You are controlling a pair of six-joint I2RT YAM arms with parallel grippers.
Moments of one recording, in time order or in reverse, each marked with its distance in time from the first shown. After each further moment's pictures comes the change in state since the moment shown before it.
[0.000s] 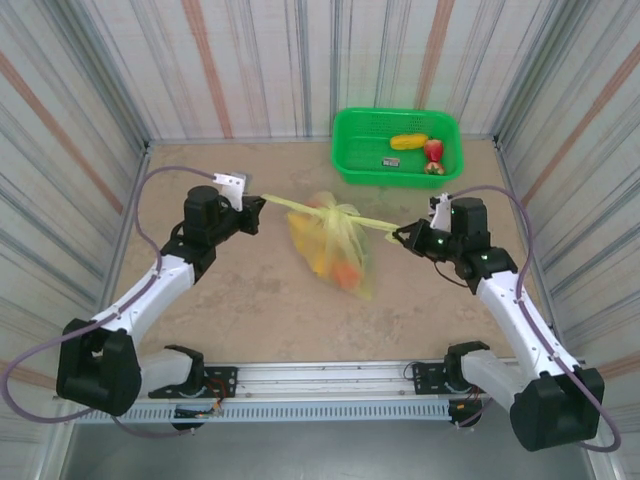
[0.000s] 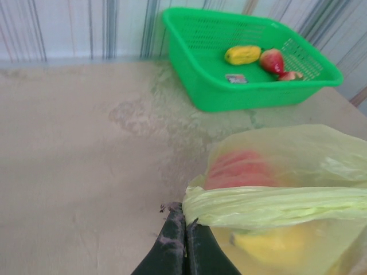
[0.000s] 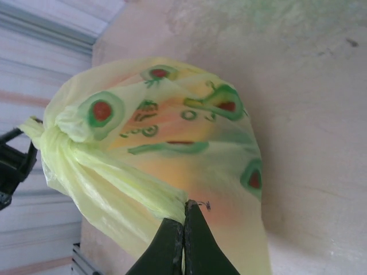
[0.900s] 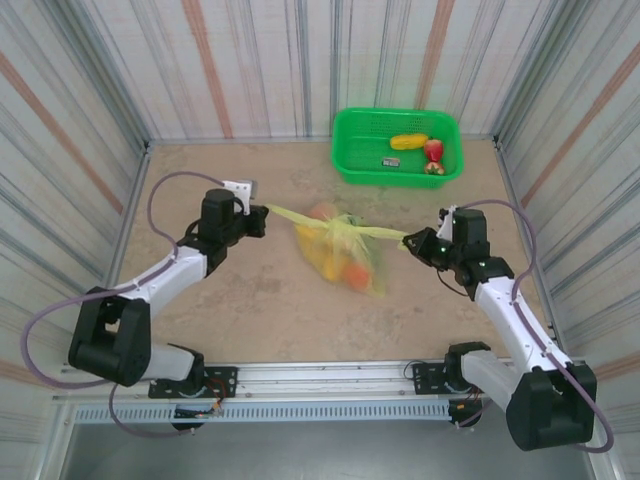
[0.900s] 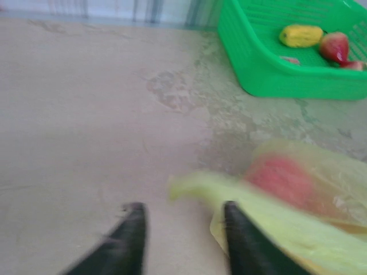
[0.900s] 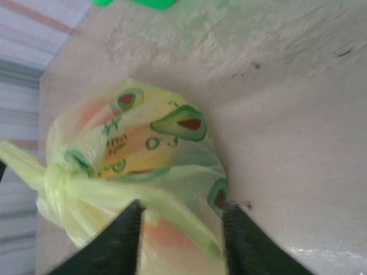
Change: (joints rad) left arm -0.038 0.098 0.036 -0.027 -0.156 -0.059; right arm -0.022 -0.001 -0.041 0.007 0.178 -0.027
